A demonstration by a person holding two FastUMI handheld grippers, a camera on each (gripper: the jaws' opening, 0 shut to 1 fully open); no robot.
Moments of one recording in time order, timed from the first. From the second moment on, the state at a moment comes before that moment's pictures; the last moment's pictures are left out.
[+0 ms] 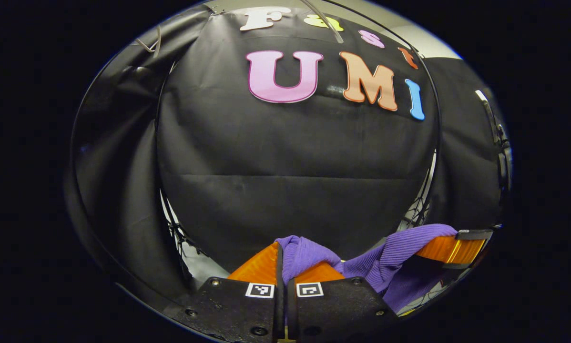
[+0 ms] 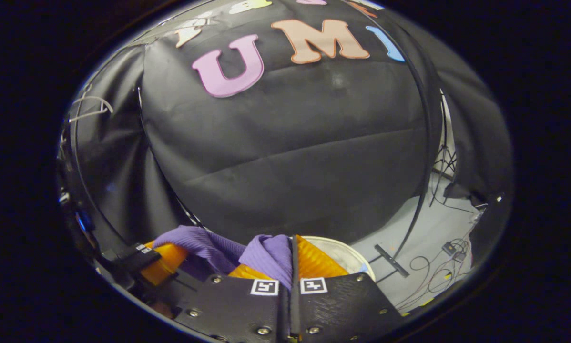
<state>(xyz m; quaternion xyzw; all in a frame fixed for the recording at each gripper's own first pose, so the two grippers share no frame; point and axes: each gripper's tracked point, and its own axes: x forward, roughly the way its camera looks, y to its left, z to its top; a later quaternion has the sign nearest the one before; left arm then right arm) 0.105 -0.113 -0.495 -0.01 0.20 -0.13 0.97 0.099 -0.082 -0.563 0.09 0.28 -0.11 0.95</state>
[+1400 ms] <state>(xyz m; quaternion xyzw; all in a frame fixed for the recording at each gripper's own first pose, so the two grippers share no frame) 0.084 -0.116 -0.613 0.00 0.35 -0.12 0.93 0.070 -0.105 -0.626 0.01 0.36 -0.18 0.91</state>
